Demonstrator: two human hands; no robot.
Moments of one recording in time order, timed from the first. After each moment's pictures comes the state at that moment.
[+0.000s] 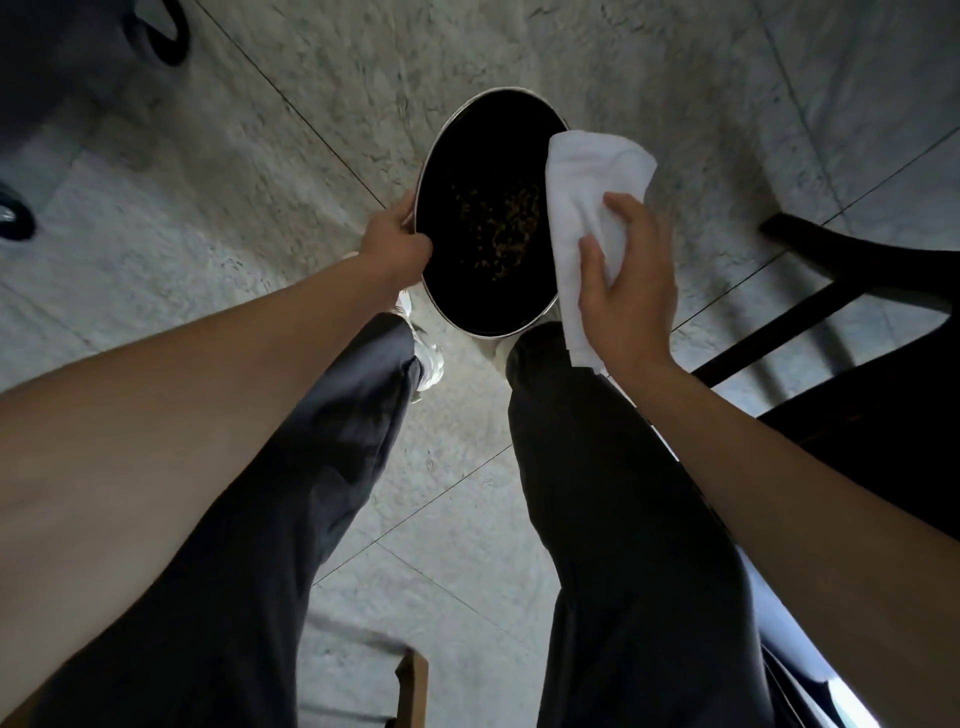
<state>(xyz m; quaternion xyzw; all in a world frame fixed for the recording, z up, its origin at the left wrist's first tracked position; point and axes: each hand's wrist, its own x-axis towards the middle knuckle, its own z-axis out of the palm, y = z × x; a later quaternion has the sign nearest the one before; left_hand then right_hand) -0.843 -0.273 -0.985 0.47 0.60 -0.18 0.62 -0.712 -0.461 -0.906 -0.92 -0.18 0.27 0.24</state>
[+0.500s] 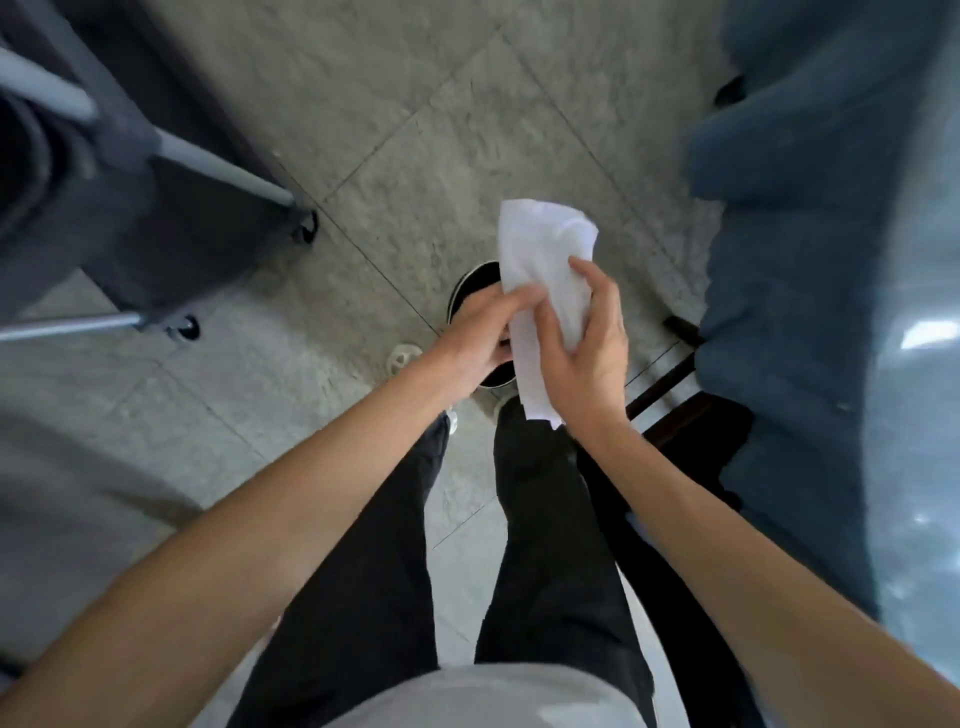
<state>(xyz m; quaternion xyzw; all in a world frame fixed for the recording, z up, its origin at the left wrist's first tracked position) -0.779 -0.270 -0.608 0.32 0.46 -0.10 0.82 -0.722 -0.386 -0.585 -0.87 -0.15 0.26 0.39</state>
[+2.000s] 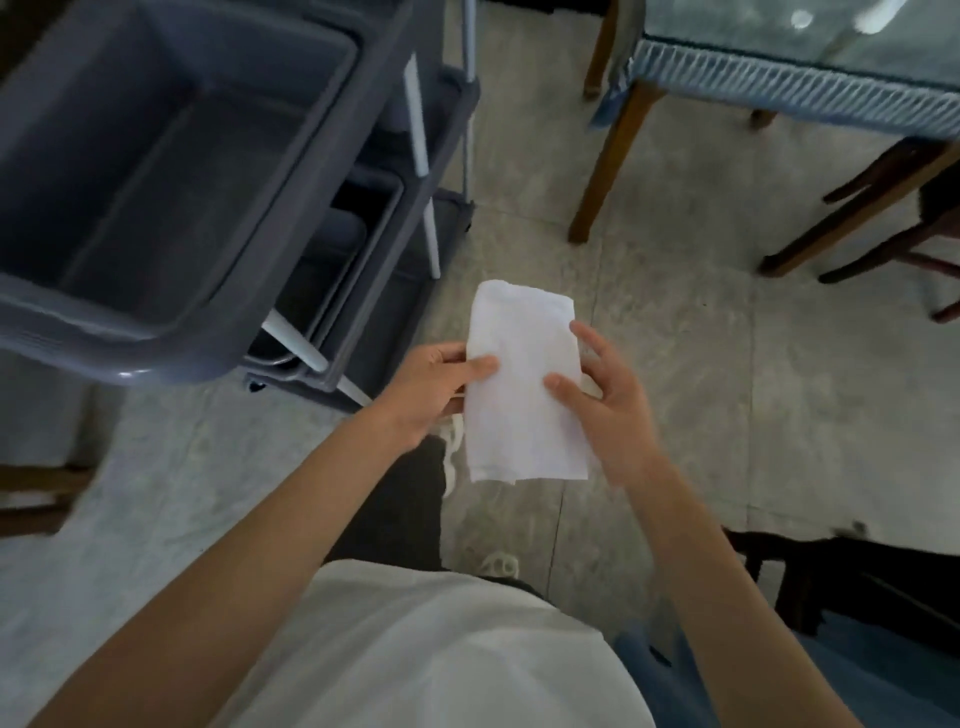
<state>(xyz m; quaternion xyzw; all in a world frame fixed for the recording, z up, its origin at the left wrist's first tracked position) -0.633 0.038 -0.376 0.27 0.60 0.36 0.66 -0.427 0.041 -0.359 -0.56 -0.51 0.56 0.33</state>
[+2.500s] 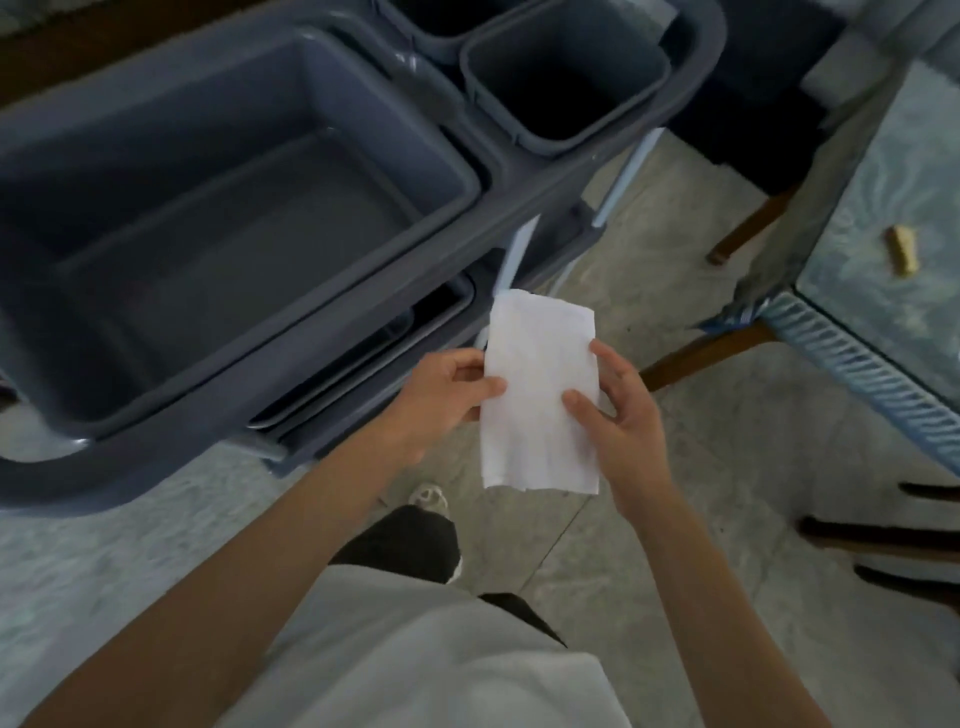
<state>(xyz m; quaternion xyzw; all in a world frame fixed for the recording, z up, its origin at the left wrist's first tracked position) -0.693 0.277 -0.385 0.18 0.63 0.52 0.55 -0.507 0.371 -0.369 -0.50 -0.61 0.58 0.22</state>
